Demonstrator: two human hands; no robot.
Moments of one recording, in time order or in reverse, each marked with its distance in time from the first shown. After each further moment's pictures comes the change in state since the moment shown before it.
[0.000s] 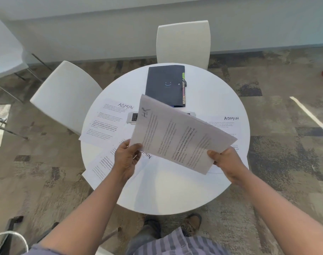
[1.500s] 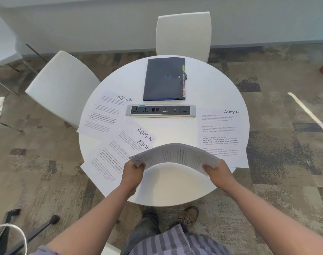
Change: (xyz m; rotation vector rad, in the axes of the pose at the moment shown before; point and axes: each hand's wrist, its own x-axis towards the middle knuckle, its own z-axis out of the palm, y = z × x) left_hand -0.034 -0.067 -0.039 0.731 0.006 0.026; right_hand -0.028 0.058 0.014 -0.462 0.030 0.104
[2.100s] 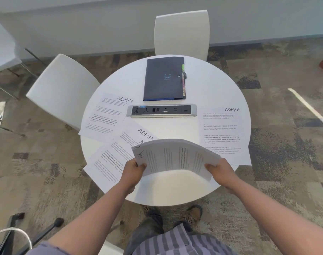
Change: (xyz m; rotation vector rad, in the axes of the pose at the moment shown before) left_hand 0.014 0.001 -0.015 0.004 -0.134 0.003; right_hand 0.004 0.003 0.001 0.015 -0.045 0.035
